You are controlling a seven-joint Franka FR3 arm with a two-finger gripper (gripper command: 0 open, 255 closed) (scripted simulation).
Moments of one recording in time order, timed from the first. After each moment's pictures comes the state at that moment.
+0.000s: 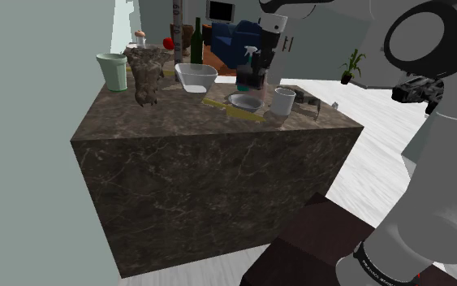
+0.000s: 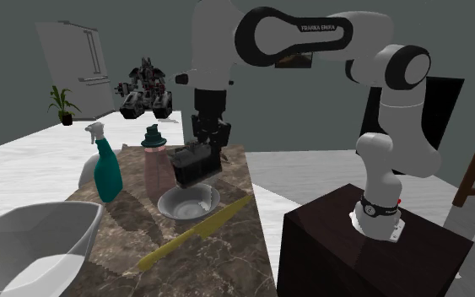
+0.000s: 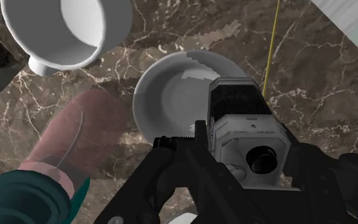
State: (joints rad) arm -0.09 0.25 -0.25 -1.41 0.11 1.73 -0.48
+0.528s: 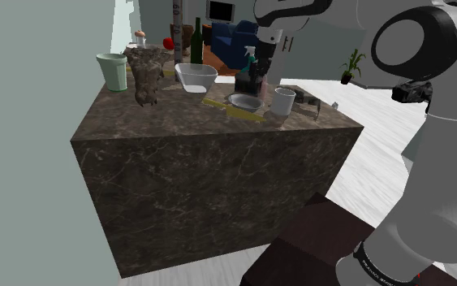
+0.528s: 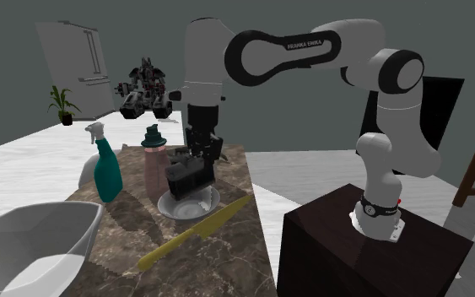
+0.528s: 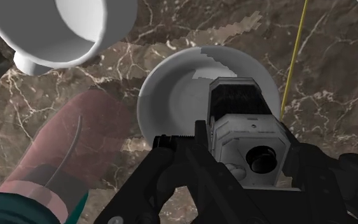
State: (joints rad) arm -0.10 0.31 -0.25 -1.43 0.12 1.80 -0.50
